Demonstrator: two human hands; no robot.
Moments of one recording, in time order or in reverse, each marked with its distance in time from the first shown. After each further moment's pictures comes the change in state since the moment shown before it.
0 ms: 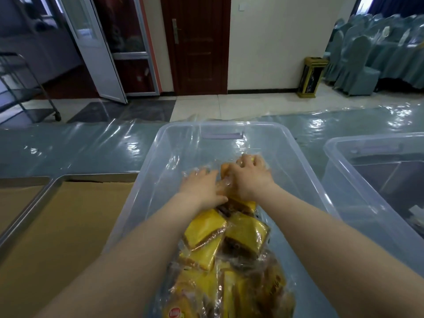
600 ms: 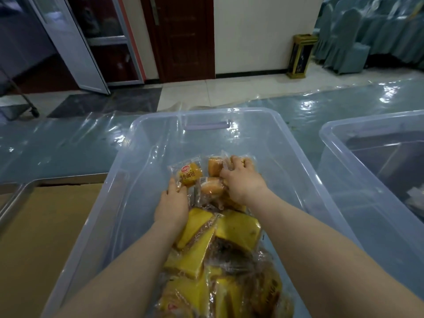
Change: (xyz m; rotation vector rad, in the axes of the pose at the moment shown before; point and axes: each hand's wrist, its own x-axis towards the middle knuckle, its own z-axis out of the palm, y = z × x) left_hand 0.006 -0.031 0.069 -0.084 0.111 -0.236; right_hand 0.009 0.011 0.034 0.053 -0.069 0.002
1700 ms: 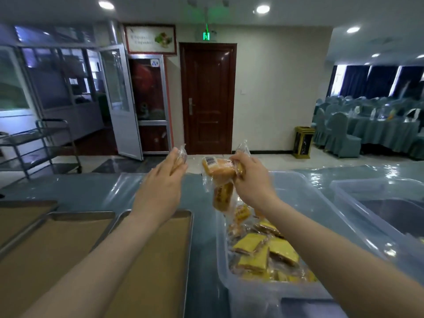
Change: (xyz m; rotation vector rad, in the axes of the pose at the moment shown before) left_hand -0.193 -0.150 -0.250 0.110 0.700 0.385; right_hand -0.164 -0.205 -0.155 0.649 0.755 -0.185
